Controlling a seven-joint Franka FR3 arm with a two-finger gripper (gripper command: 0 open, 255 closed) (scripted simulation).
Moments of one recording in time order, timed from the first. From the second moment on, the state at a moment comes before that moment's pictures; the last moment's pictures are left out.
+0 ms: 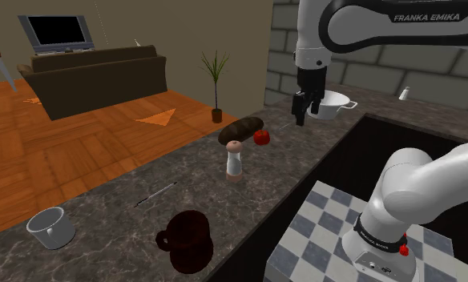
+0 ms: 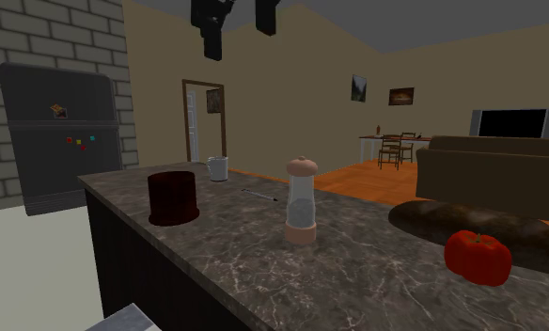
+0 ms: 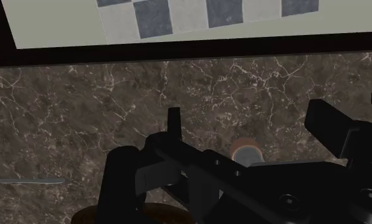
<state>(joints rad) 0.01 -0.74 0.04 -2.33 -0.05 1.49 0.15</state>
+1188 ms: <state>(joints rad) 0.02 -0.34 0.08 -2.36 -0.02 2.12 0.23</state>
